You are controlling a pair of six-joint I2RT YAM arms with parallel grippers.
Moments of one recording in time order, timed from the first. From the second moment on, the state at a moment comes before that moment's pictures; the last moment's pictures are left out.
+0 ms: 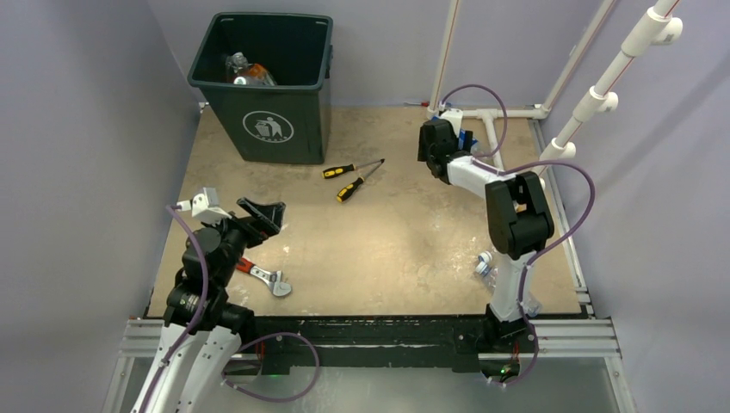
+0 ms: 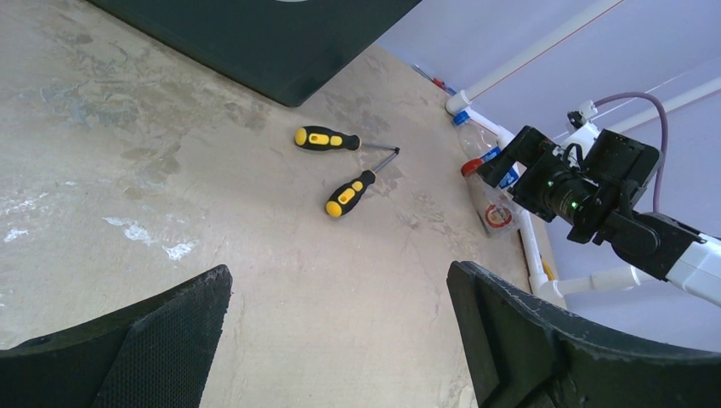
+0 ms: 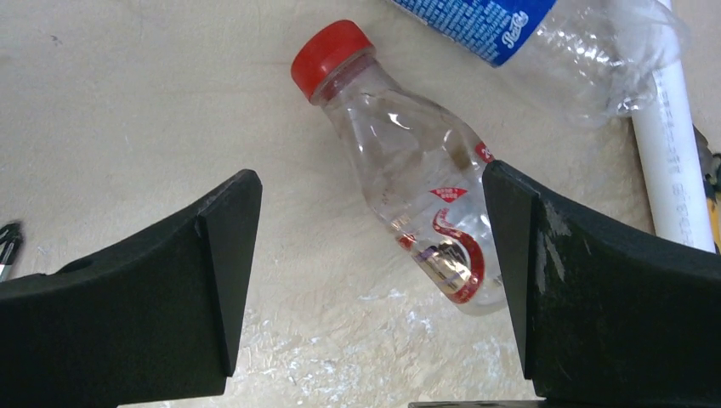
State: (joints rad) left arm -0.26 0.35 0.54 -0.37 -0.09 -0.72; right arm 0.33 1.98 1.33 0.00 0.61 0.25
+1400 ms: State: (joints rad) left arm -0.26 0.31 0.53 -0.38 -0.08 -0.75; right arm 0.24 1.90 1.11 -0.02 0.34 0.39
